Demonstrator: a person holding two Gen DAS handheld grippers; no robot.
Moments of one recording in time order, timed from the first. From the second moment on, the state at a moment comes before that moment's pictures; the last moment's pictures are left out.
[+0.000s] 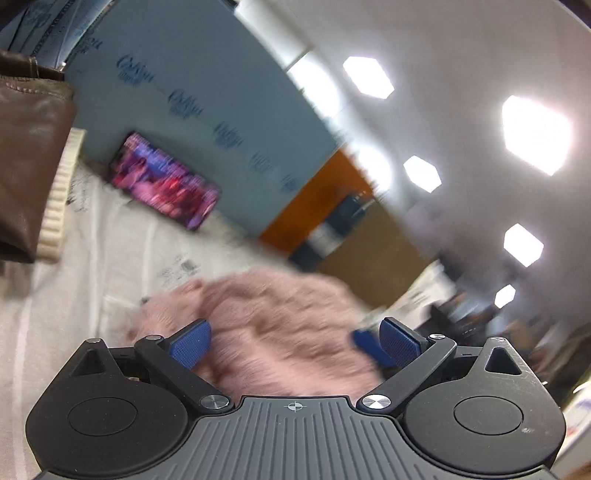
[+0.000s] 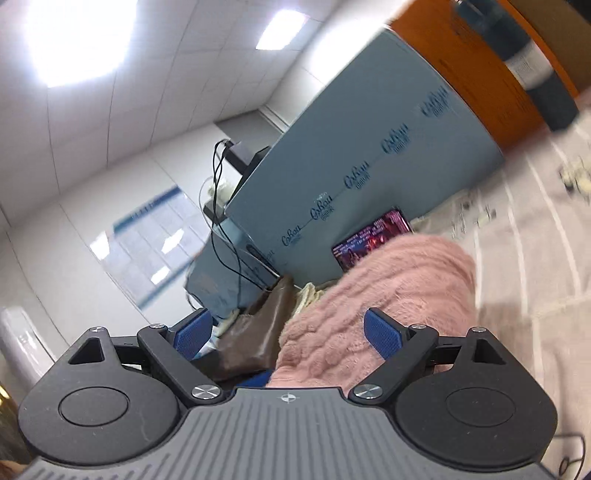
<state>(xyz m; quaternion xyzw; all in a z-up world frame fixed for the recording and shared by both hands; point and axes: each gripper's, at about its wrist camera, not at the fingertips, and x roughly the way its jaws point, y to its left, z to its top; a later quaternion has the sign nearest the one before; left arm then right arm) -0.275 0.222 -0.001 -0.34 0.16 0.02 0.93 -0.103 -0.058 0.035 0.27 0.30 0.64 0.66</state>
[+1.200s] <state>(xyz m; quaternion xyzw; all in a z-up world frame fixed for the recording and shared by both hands) -0.294 0.216 -0.008 -0.26 0.17 0.23 0.92 -0.107 -0.040 0.016 0.22 0.34 0.65 0.64</state>
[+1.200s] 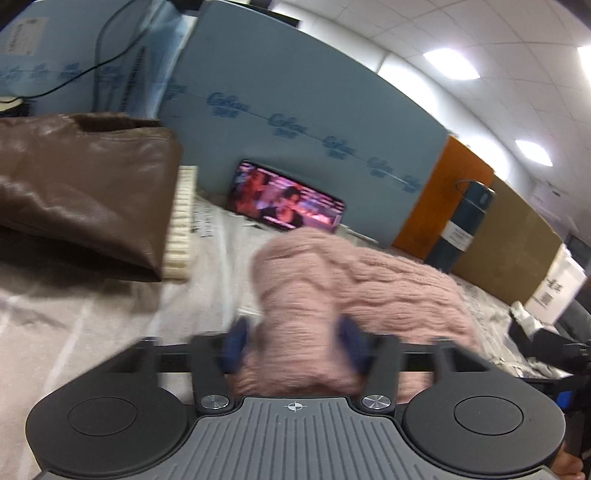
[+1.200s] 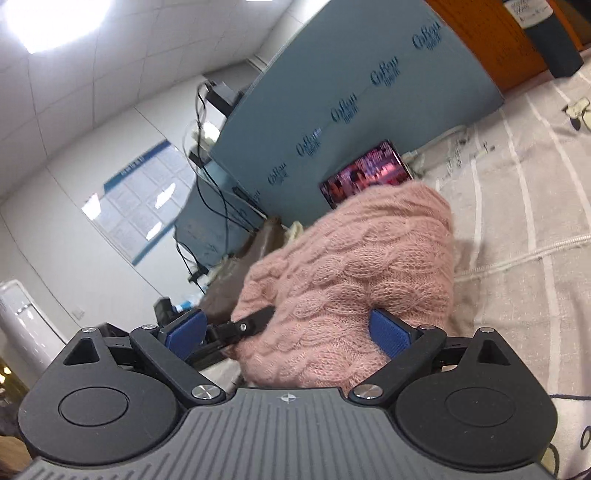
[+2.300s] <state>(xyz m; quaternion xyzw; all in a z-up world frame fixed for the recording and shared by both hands) -0.267 0.202 -0.027 -0.34 0.14 0.19 0.91 -0.098 -0.033 0.002 0.19 0.37 0.55 0.72</state>
